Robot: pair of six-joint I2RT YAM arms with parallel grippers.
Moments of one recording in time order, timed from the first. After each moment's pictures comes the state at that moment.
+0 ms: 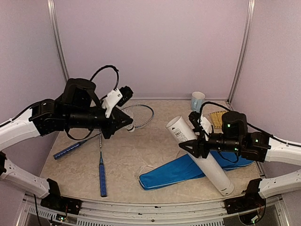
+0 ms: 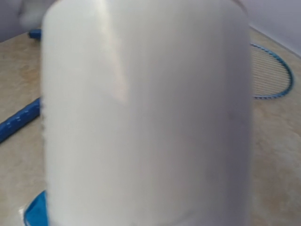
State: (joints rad) left arm -1.03 1.23 1.23 -0.57 0.00 0.14; right arm 0.93 0.97 0.69 -0.10 -0.06 -0.02
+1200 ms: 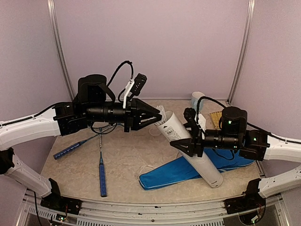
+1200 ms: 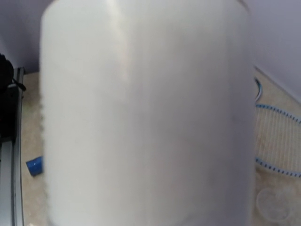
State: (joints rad) left arm -0.98 1.37 1.21 0.00 0.47 -0.14; right arm 1.01 1.02 0.75 0.03 -0.17 -0.12
